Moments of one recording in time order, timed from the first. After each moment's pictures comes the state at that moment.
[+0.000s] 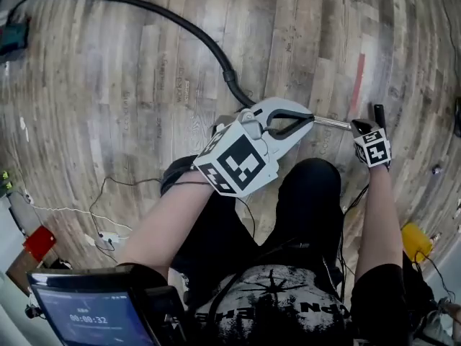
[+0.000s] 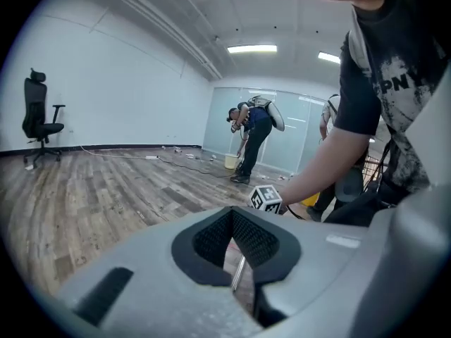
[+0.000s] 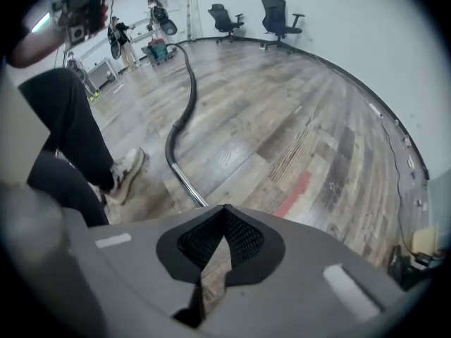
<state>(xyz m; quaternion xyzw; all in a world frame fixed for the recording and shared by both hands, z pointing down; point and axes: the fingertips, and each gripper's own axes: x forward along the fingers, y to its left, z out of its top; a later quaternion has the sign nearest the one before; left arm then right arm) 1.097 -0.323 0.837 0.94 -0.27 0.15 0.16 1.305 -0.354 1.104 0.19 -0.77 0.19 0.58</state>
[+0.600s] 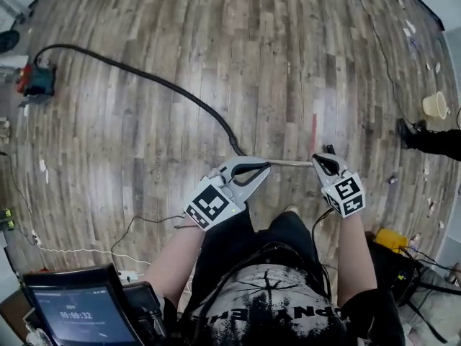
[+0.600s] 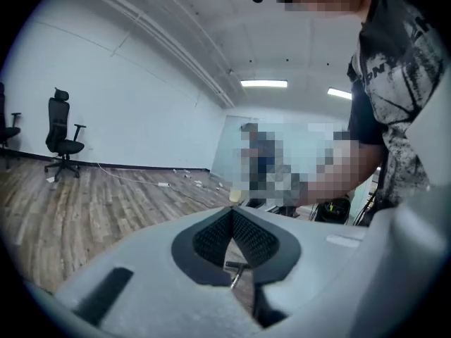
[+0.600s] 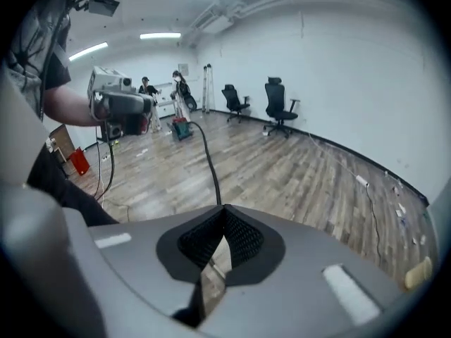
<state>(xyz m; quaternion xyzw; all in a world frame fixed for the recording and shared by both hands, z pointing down) 0.992 -0.277 0.465 0.93 -0.31 0.08 0.16 1.116 -0.332 0.576 0.23 -0.89 0.11 0.37</state>
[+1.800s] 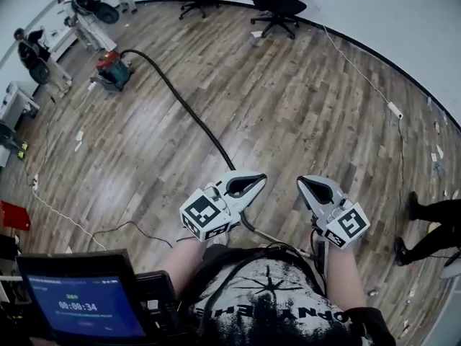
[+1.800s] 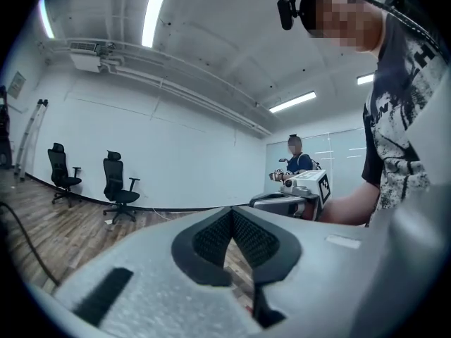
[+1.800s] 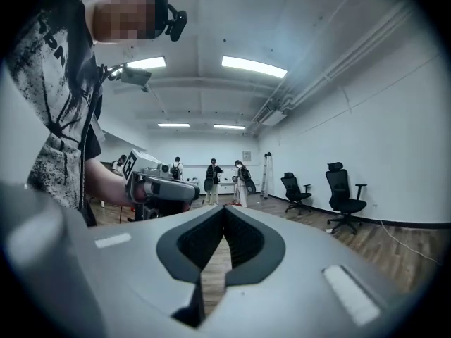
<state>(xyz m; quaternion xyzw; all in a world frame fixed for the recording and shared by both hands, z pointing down) 1.002 -0.324 0.289 0.84 -0.54 0.00 0.06 1.057 -0.367 0.298 -0.02 -1.00 -0.01 0.03</state>
